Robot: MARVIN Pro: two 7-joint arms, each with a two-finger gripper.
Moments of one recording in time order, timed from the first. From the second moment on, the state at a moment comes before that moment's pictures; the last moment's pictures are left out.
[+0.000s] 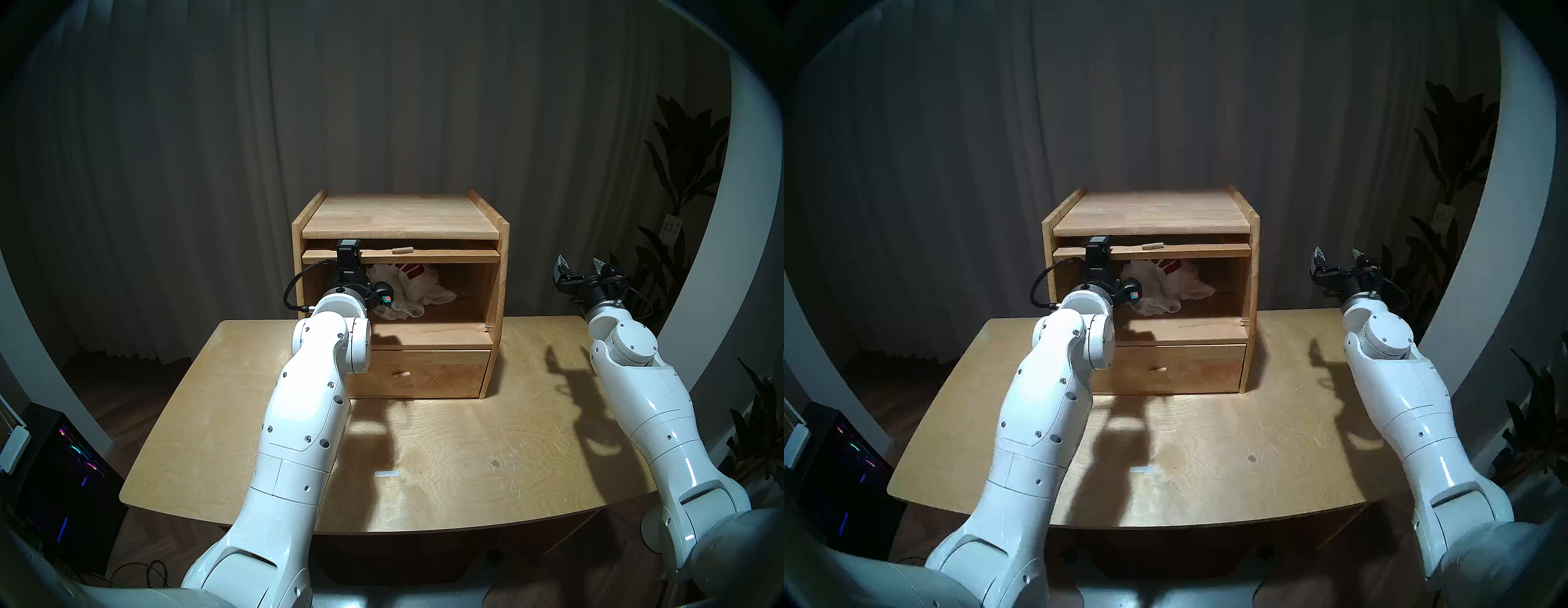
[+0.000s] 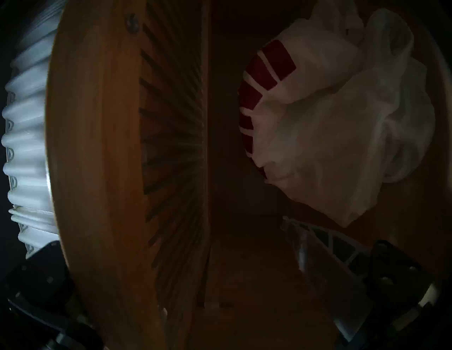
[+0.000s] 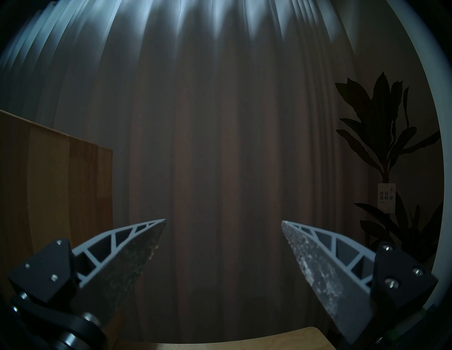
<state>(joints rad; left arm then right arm) 1.22 -1.66 -1.37 -1.58 1.66 0.19 -0.37 -1.18 -1.03 1.47 -1.27 0.53 -0.15 -0.02</state>
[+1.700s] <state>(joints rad) 1.51 -1.43 -1.37 -2.17 1.42 0.15 -0.71 -1.17 -1.03 1.47 -1.26 0.53 -0.15 -0.02</state>
